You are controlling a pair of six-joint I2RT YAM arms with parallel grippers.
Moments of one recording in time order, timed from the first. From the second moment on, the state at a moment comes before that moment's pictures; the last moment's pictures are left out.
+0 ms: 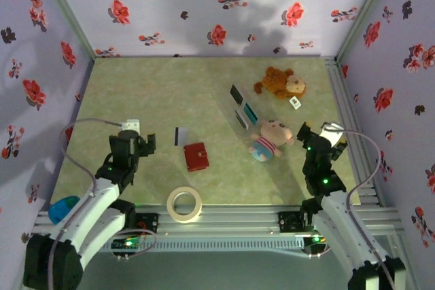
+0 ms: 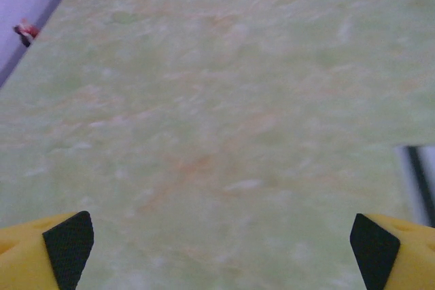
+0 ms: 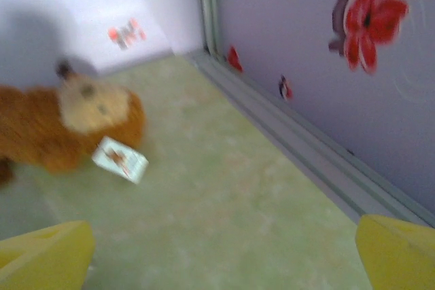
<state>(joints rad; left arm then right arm) -0.29 0.79 0.32 -0.10 -0.41 -0.06 0.22 0.61 0.25 -0.01 0.63 0.28</state>
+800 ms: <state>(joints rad) 0.06 1.54 0.31 0.87 0.02 -0.02 0.00 1.54 0.28 0.89 0.21 0.14</state>
